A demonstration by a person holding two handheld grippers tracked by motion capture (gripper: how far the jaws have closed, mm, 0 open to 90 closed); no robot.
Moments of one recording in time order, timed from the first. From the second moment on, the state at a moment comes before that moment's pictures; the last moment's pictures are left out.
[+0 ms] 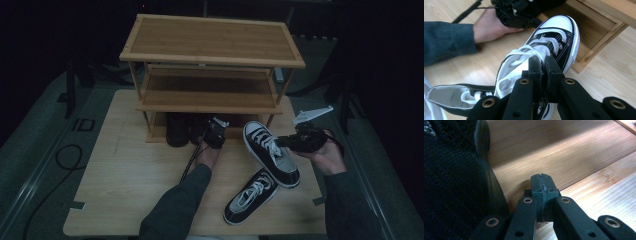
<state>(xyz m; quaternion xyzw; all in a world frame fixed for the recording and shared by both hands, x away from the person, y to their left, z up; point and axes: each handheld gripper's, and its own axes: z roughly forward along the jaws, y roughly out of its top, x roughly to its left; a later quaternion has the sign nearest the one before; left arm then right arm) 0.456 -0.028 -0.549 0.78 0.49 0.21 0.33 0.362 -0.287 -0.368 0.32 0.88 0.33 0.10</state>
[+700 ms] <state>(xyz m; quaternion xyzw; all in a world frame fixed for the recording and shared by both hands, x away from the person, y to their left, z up) 0.455 -0.028 -0.551 0.78 0.49 0.21 0.34 0.345 -0.287 -0.324 0.28 0.88 0.38 0.08</state>
